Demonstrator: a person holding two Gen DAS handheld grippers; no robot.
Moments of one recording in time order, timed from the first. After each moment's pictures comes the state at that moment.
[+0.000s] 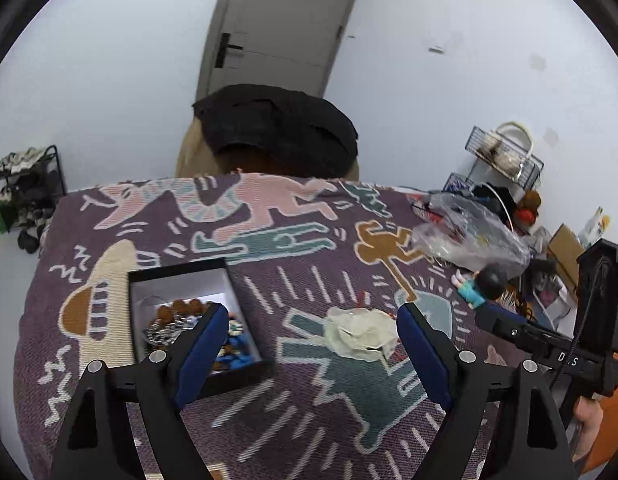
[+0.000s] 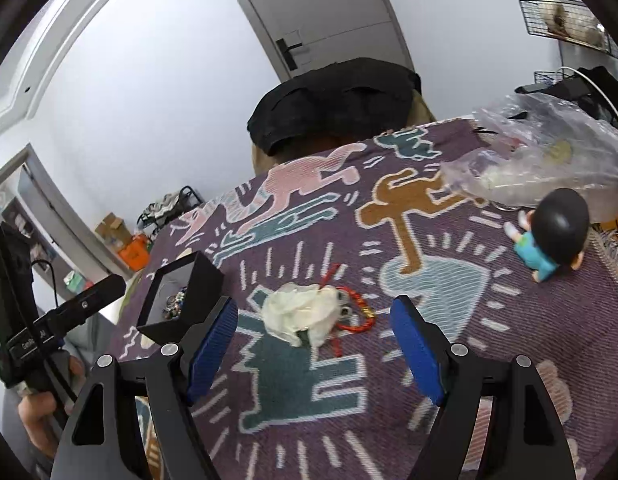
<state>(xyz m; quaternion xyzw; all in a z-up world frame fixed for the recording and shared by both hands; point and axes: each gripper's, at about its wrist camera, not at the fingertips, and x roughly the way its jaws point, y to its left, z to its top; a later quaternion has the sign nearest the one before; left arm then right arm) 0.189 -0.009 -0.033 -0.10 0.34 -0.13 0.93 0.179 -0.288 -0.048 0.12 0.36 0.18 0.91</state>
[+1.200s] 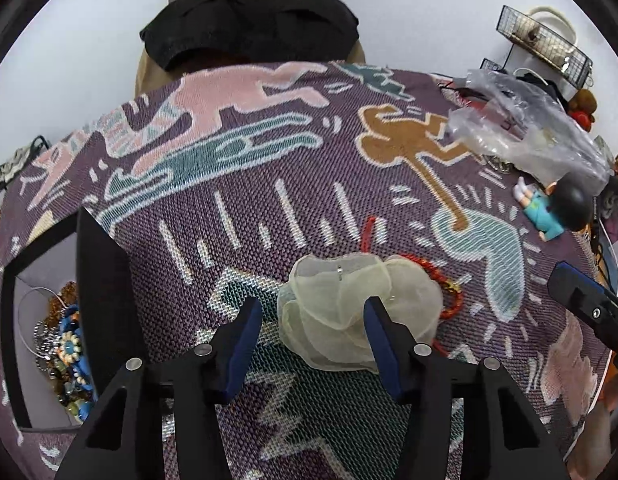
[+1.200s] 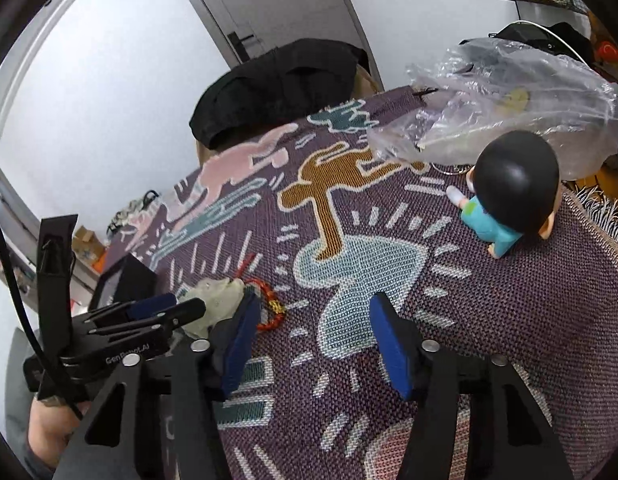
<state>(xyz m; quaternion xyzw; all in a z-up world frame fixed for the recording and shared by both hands) 0.281 -0.098 -0.134 0.00 0.50 -0.09 0.86 0.210 -0.327 -0.098 0.14 0.39 0.12 0.90</state>
